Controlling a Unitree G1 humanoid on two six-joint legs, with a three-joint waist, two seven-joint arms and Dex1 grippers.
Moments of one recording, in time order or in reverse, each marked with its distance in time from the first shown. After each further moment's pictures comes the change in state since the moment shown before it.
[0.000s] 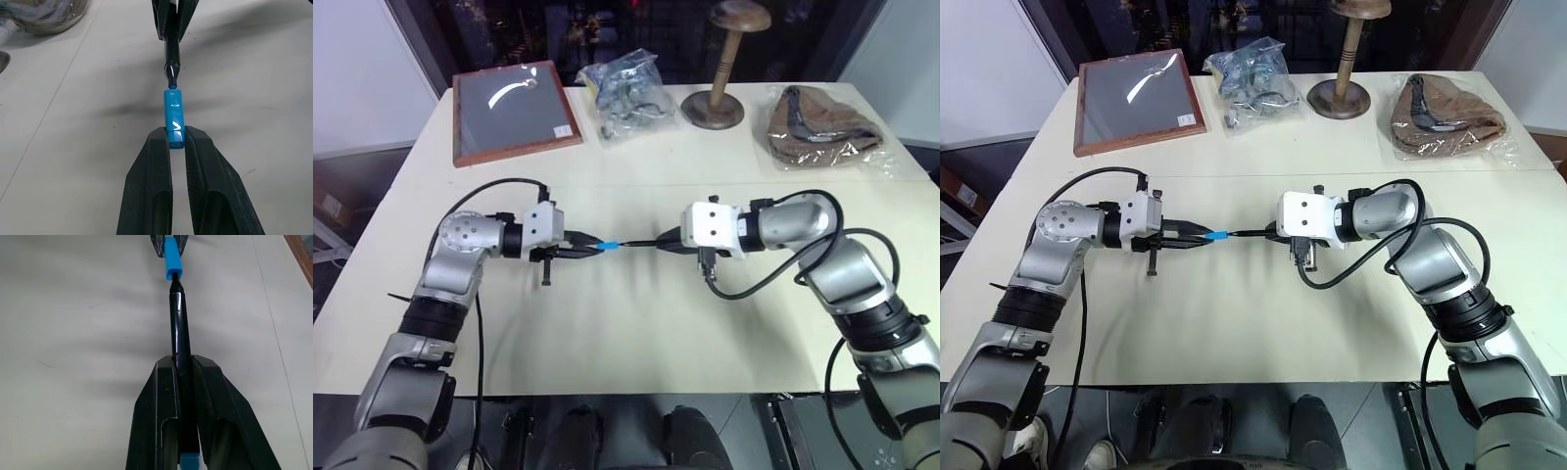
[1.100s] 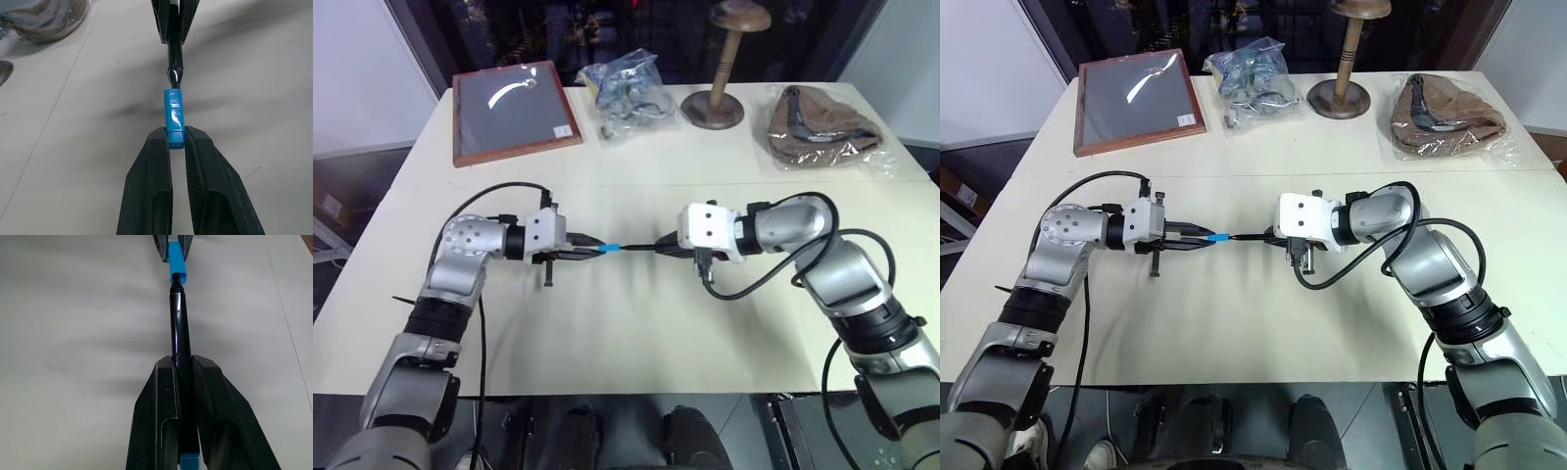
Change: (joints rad) left arm 0.000 -0.016 -0.001 0.044 0.024 -0.098 0.000; right arm 0.003 0.013 0.008 -0.033 -0.002 0.077 0.013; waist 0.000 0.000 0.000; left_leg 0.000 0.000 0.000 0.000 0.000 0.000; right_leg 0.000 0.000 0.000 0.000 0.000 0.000
